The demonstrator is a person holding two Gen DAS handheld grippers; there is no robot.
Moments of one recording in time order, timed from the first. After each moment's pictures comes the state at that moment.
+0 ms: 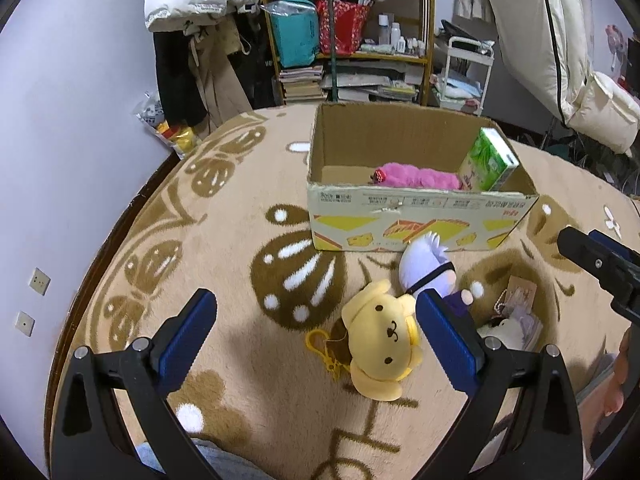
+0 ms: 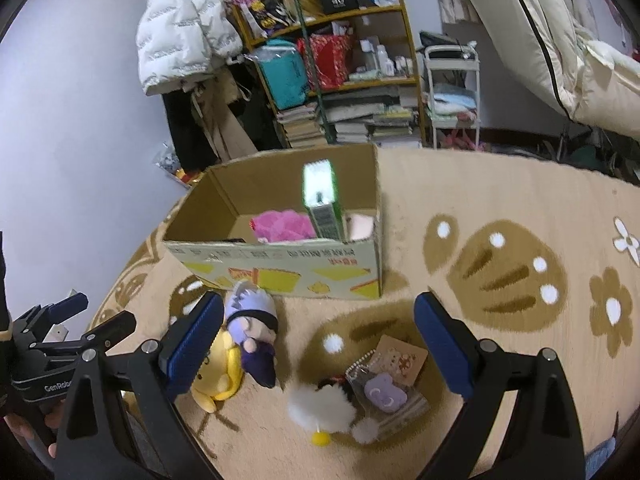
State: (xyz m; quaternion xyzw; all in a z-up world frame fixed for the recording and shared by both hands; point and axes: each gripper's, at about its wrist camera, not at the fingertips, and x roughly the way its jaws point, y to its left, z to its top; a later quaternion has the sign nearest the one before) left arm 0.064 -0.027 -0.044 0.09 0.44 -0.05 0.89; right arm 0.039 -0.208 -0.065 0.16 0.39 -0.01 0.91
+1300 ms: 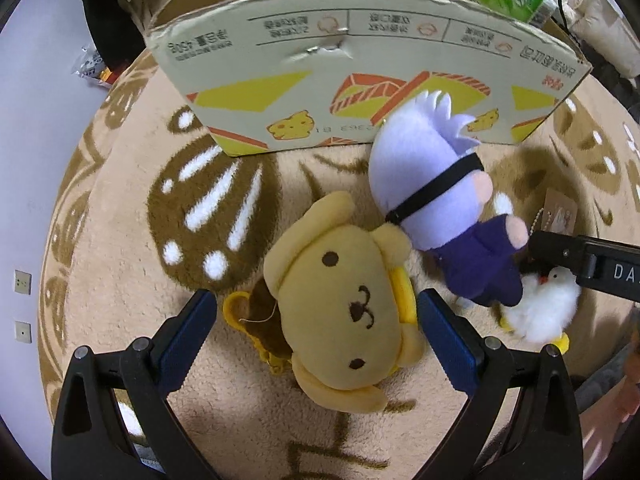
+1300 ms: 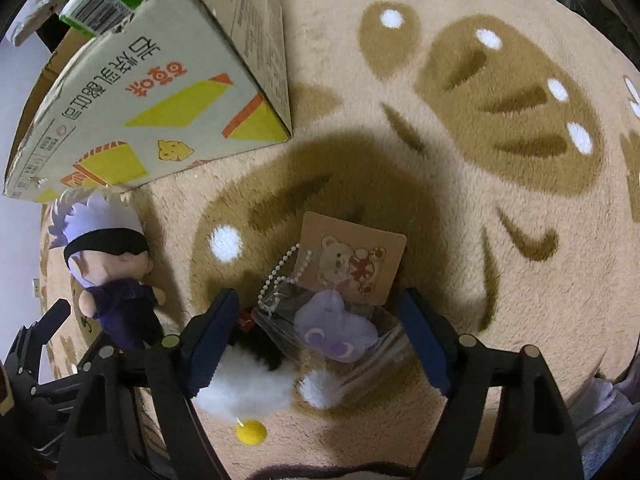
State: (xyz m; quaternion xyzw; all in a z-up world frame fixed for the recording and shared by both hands) left arm 0.103 -0.072 -0.153 0.14 0.58 -0.09 0.80; right arm 0.085 -0.231 -0.192 0.22 0.64 -0.08 0.74
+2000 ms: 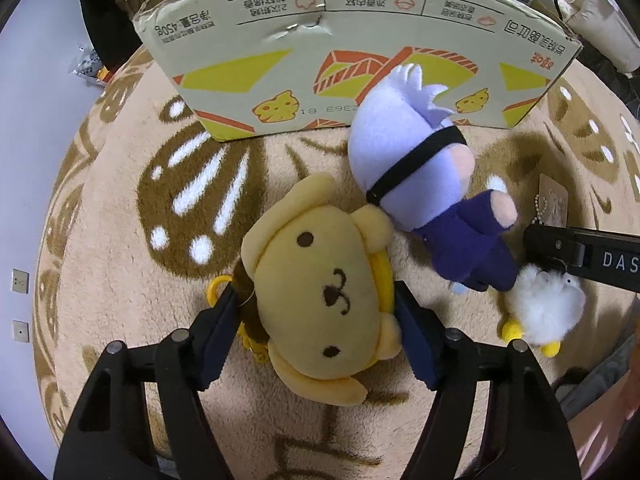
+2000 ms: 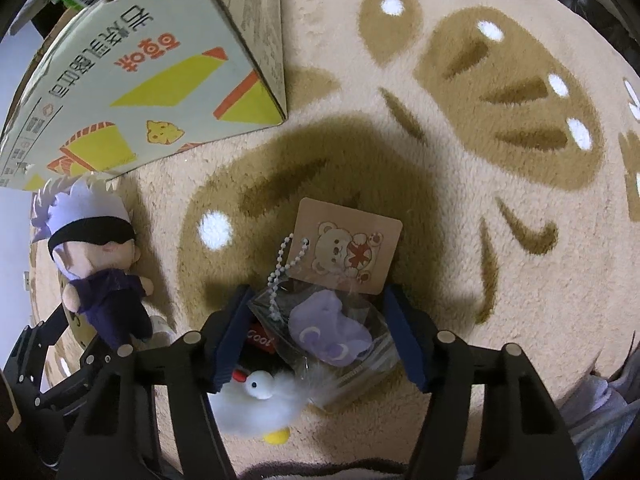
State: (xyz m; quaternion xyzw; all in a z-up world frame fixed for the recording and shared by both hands) left arm 0.092 -0.073 -0.160 0.14 0.58 -0.09 0.80; right arm 0.086 -0.219 -0.207 0.20 0.65 -0.09 0.73
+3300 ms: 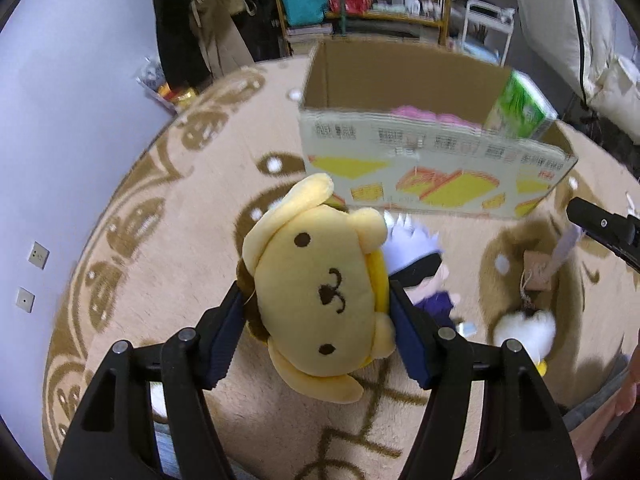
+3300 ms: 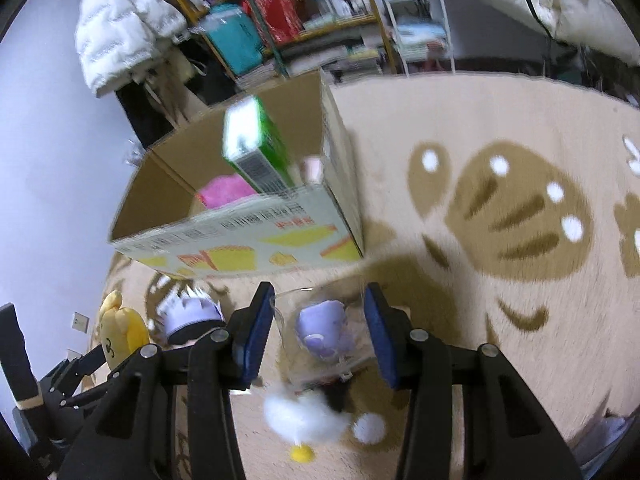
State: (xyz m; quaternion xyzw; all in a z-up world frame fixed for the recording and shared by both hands) left arm 0.074 -0.034 -0.084 0.08 0.49 -0.03 0.87; right arm 0.058 -0.238 -0.099 0.23 0.43 -0.03 0.87
